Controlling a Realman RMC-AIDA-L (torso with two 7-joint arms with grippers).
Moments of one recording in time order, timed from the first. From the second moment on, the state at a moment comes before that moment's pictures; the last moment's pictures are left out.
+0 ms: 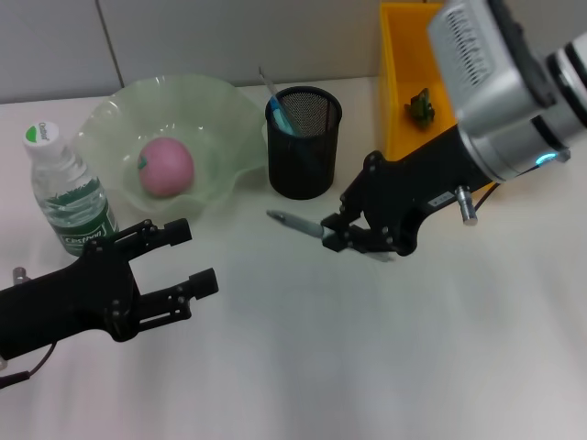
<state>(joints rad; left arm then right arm) -0.41 -2.06 0.74 0.48 1.75 1.75 -1.15 0.73 2.08 -1.11 -1.12 -2.26 -1.65 1.65</state>
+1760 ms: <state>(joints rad) -0.52 -2.08 0.73 0.25 1.59 1.74 -1.02 0.65 2.08 -1.07 -0.62 -1.66 -1.56 1.32</state>
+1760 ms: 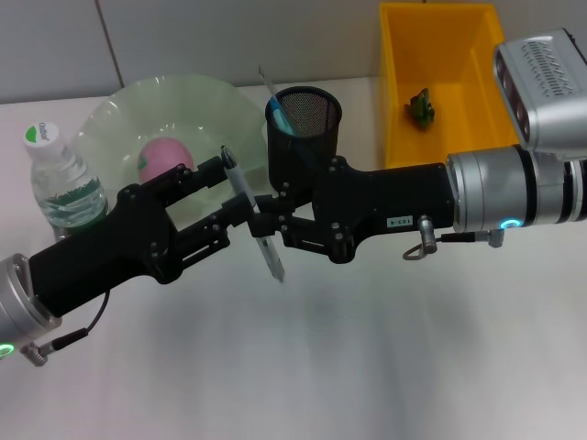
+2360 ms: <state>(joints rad) -0.53 -2.08 0.74 0.22 1.57 1.74 -0.99 0.66 2.08 -1.07 -0.60 -1.66 -1.56 1.32</state>
